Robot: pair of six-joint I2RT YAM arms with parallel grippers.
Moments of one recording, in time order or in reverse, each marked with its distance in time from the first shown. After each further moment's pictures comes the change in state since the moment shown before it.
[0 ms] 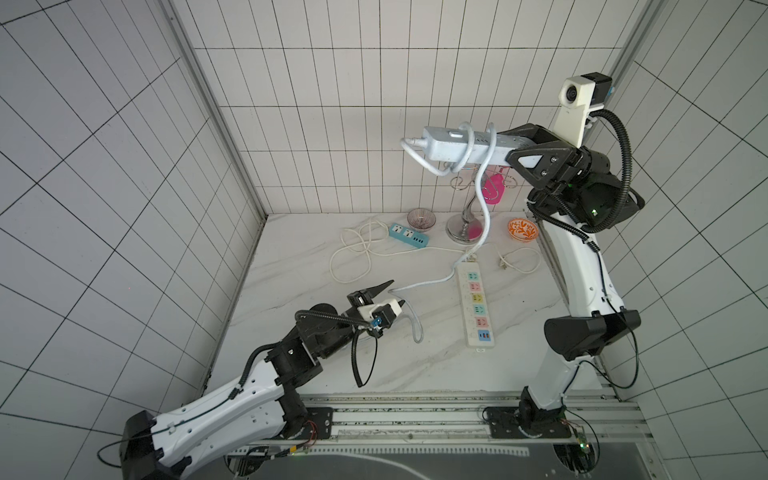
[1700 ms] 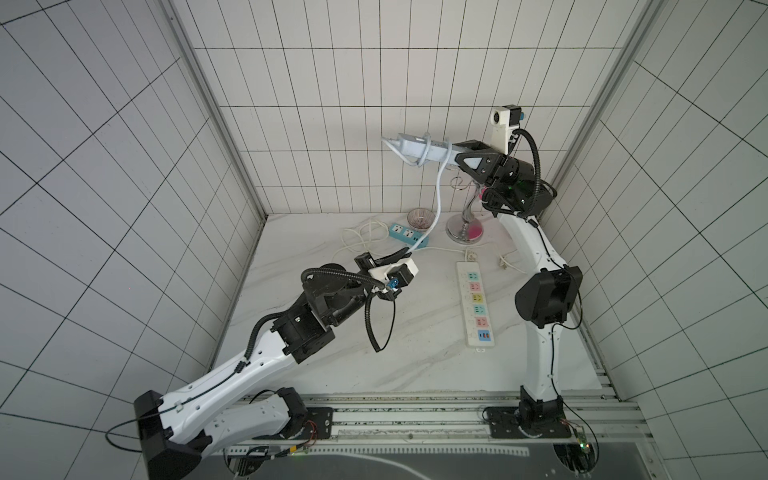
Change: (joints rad) left arm 0.041 0.204 0.372 -0.068 0.009 0.063; right arm 0.021 0.341 0.041 0.175 0.064 -0.002
